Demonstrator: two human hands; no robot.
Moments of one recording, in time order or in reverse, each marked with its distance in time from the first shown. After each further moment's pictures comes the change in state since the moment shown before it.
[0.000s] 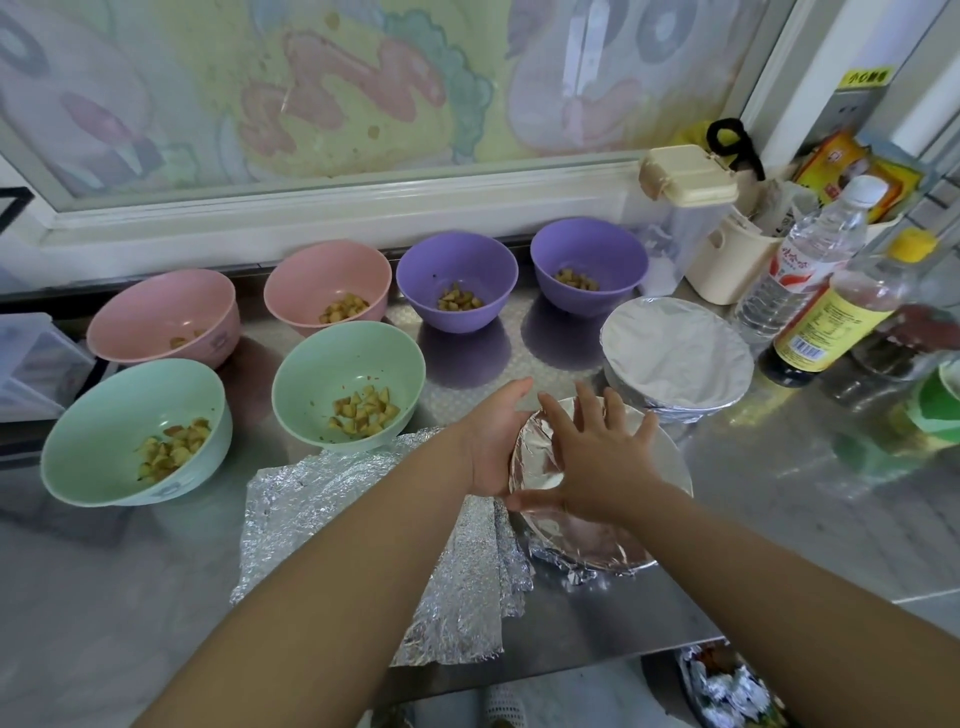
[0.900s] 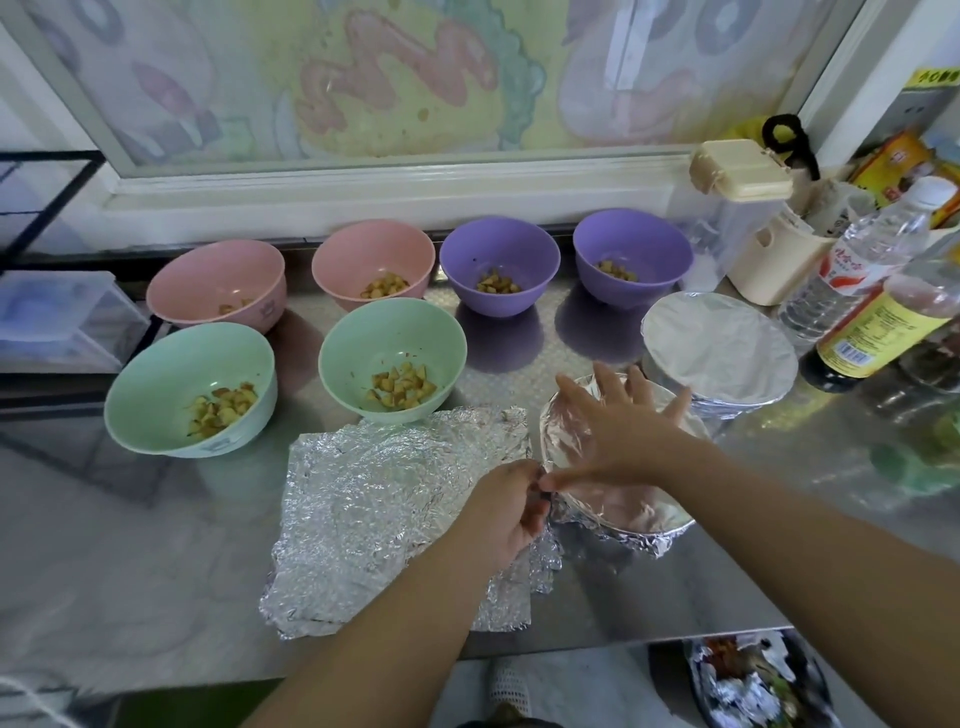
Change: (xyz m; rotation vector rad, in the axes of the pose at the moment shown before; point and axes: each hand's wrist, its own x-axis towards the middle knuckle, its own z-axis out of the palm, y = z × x) left_hand -0.016 -0.088 -0.021 -0.214 0.453 0.156; right_hand 0.007 -0.007 -0.025 -0.025 -0.139 -0.060
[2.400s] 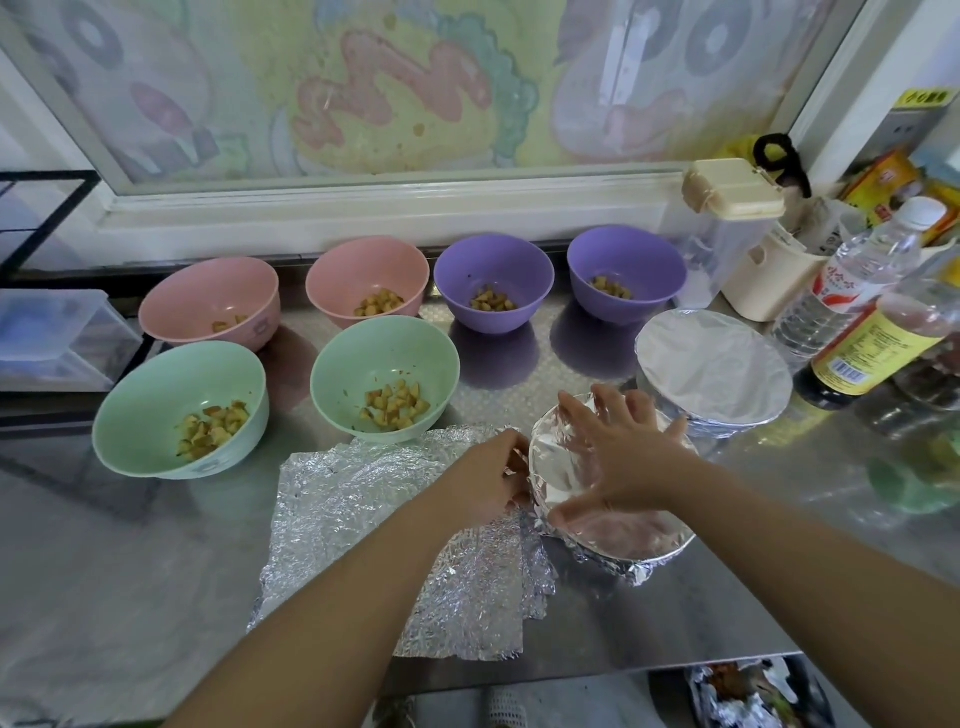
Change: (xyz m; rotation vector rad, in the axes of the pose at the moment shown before) left_hand 0.026 0.045 -0.022 1.130 -0.119 0.630; right_hand 0.002 0.018 0.003 0.010 -0.001 -0.068
